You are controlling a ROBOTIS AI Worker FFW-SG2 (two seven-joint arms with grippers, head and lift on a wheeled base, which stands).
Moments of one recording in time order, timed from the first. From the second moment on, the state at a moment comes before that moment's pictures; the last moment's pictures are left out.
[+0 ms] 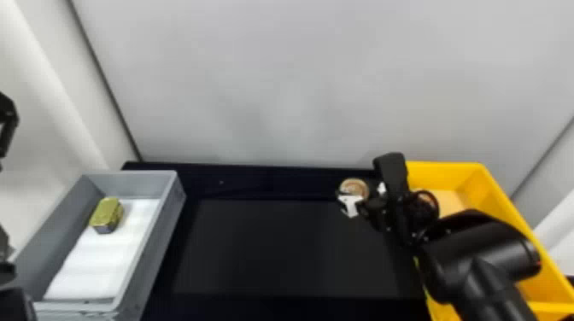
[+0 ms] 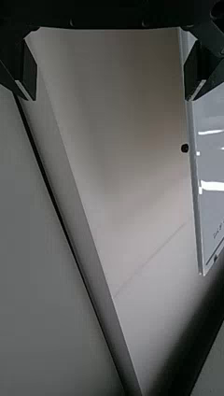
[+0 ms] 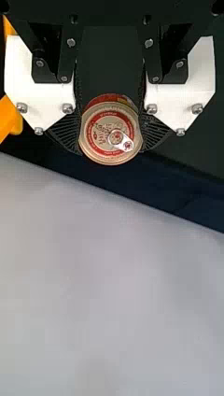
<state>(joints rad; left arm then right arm) 0.13 0.00 0.37 -2.19 -0.32 0.12 0.25 -0.18 -0.19 0.26 -1.65 0.00 0.79 0.09</state>
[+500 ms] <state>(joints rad) 0.13 0.00 0.37 -2.19 -0.32 0.13 0.25 -0.18 -0.19 0.23 -1.84 0.14 0.88 0.10</state>
